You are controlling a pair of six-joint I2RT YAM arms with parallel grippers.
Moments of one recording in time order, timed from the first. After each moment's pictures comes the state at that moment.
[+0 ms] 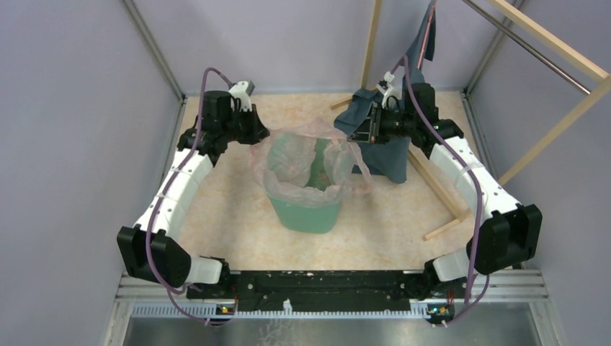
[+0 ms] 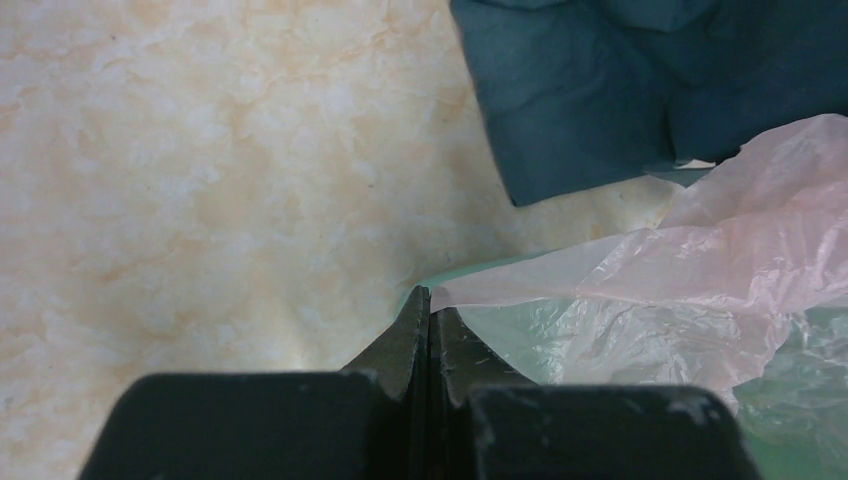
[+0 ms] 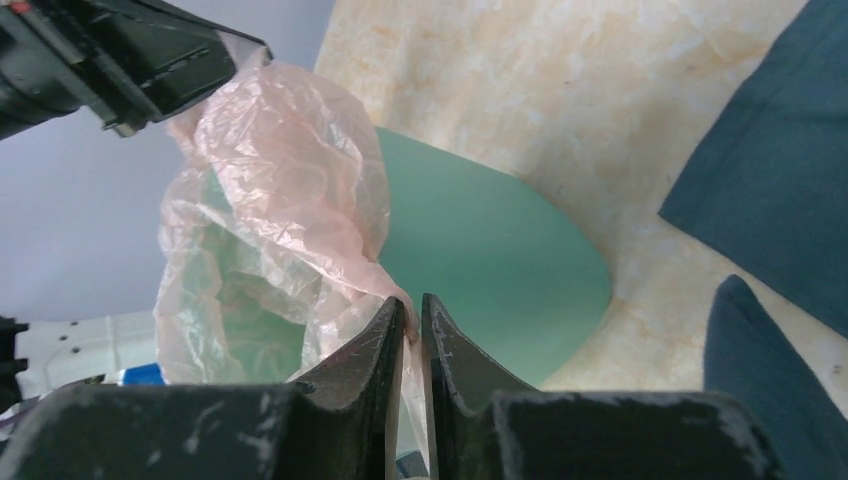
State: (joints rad) left arm -0.22 1.37 1.34 -0.54 0.32 -0.22; right arm 0.31 1.44 1.35 -0.46 -0.70 0.49
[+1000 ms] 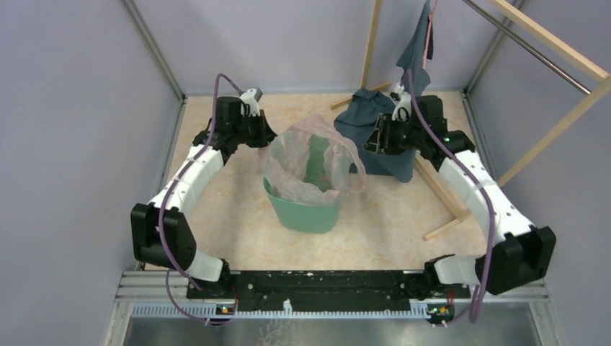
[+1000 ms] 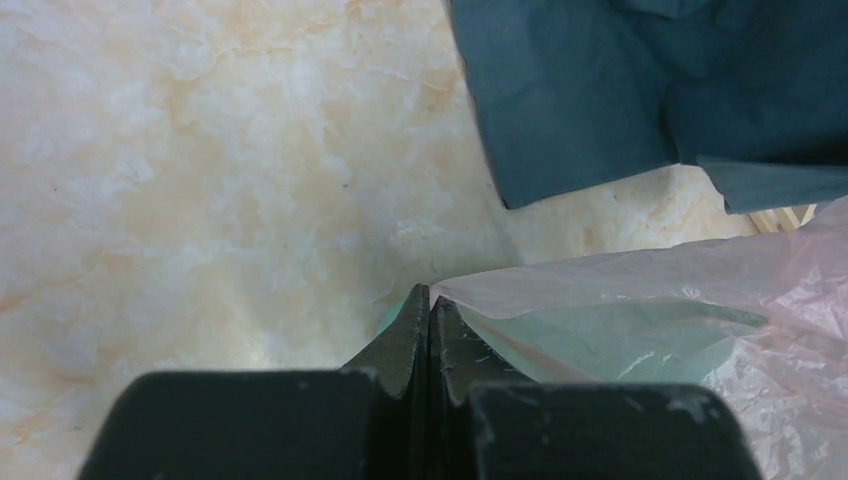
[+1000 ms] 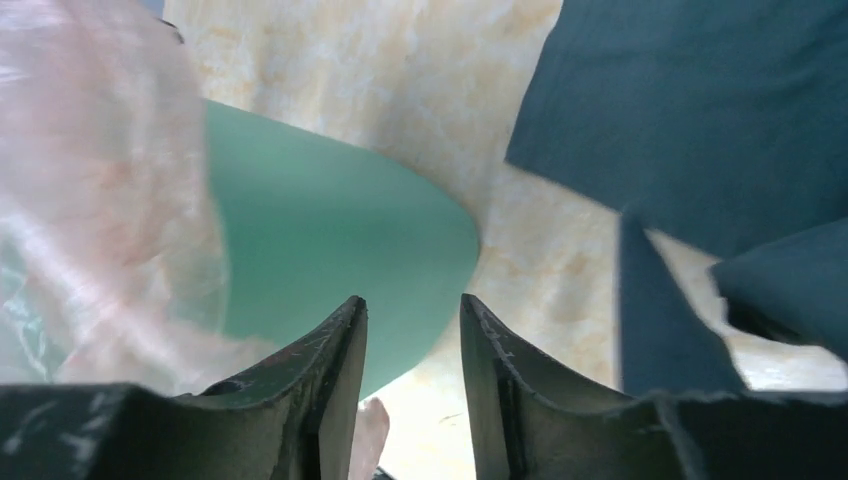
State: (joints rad) left arm -0.22 1.48 1.25 -0.36 0.39 -0.29; right arm 0.31 1.35 1.24 -0.57 -0.43 0.38
